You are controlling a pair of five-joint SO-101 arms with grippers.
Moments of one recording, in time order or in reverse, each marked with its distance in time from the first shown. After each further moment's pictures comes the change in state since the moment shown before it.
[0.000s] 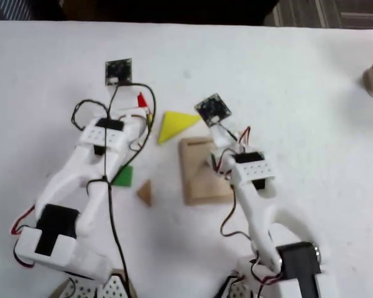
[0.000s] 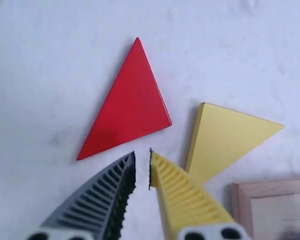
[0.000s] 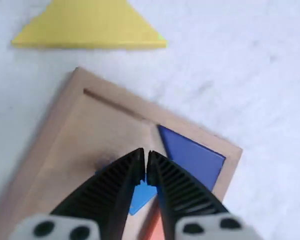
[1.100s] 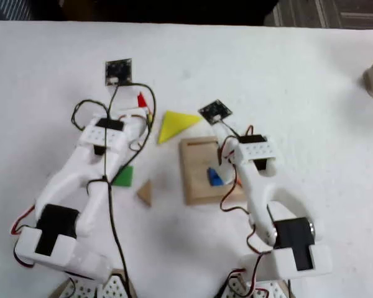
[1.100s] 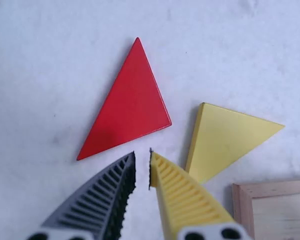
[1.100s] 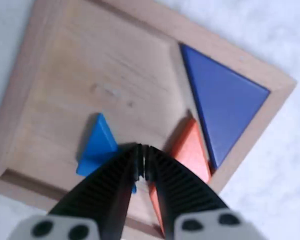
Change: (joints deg) left arm 0.0 0.0 0.0 0.0 0.0; right arm 2.9 8.6 -11.0 24.1 4.5
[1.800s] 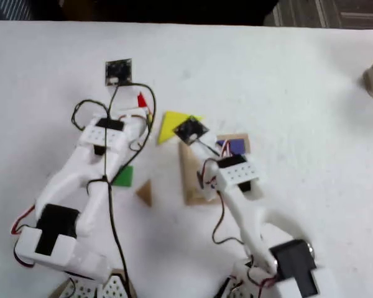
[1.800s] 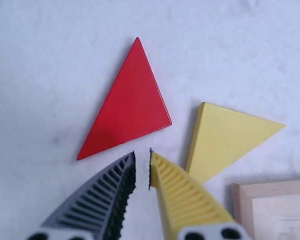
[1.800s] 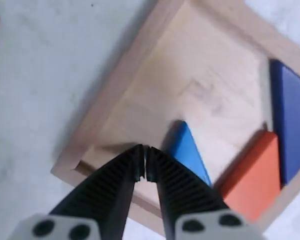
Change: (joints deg) left arm 0.0 0.2 0.0 0.0 0.0; right arm -11.3 -8.1 10.5 -4.4 -4.0
